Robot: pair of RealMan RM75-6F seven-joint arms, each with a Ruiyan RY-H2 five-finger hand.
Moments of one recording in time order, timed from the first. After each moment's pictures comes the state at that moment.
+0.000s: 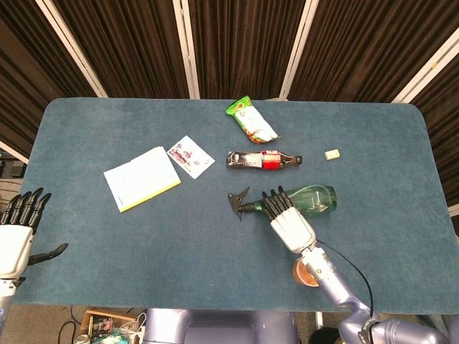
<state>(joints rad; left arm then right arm) -0.11 -1.21 -0.05 -1.49 1.58 1.55 0.06 0.51 -1.59 0.15 -1.47 -1.46 1.01 -1.06</state>
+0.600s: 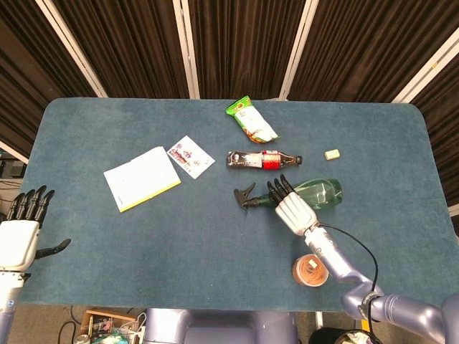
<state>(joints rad) -0.14 -1.25 -0.07 -1.50 1.49 1.47 0.15 0.66 -1.55 0.15 -1.32 -1.37 0.87 -1.08</state>
